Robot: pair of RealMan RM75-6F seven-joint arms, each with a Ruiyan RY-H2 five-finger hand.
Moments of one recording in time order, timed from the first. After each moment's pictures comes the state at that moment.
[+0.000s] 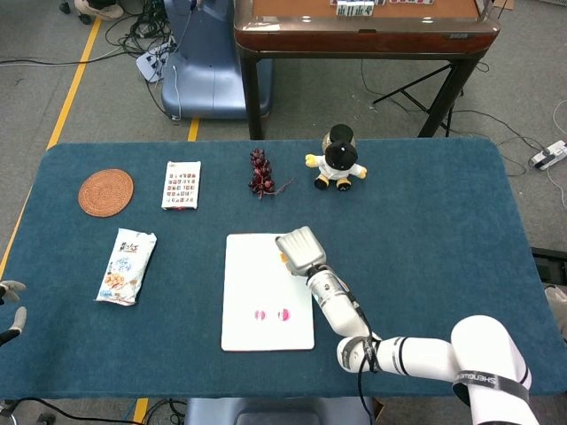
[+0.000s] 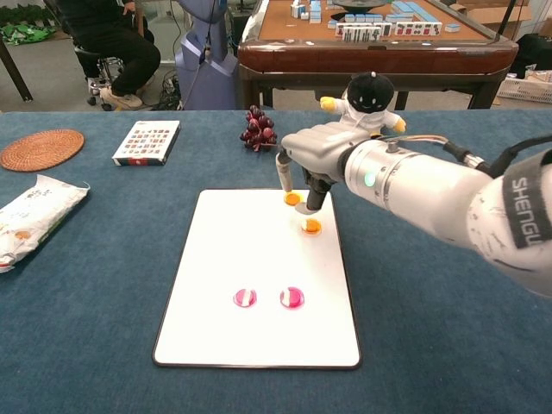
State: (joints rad) left arm -0.06 -1.00 -0.09 -1.69 1.32 1.45 0.07; right arm 1.03 -1.81 0.23 -1.34 -0.71 0.94 -0.83
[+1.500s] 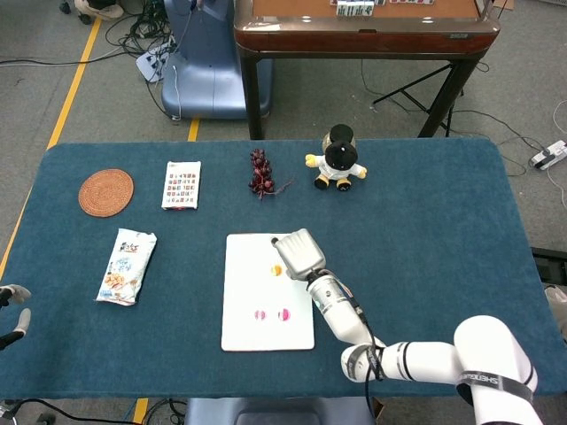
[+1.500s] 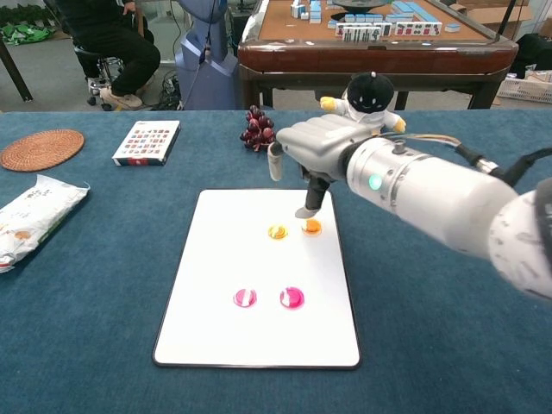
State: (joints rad) left arm -0.06 -1.01 -0.08 -1.69 1.35 1.45 0.08; right arm 1.00 -1.75 0.18 -1.44 -0.80 1.04 -0.81
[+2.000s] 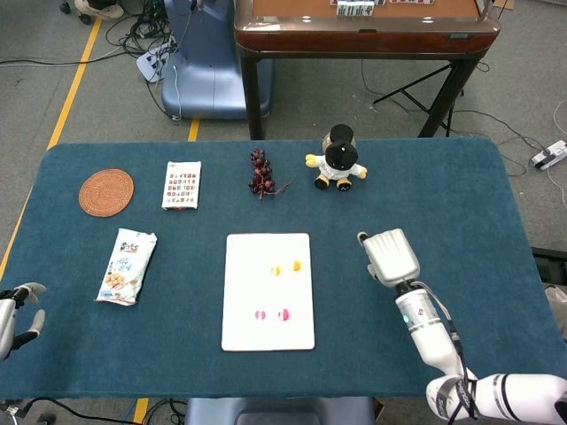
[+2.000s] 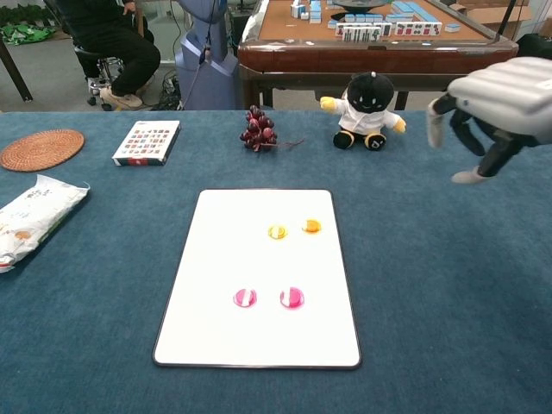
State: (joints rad) left arm -0.08 -1.04 -0.06 -1.68 1.37 1.43 0.13; right arm 0.71 -1.36 0.00 -1.78 -0.99 1.35 -0.79
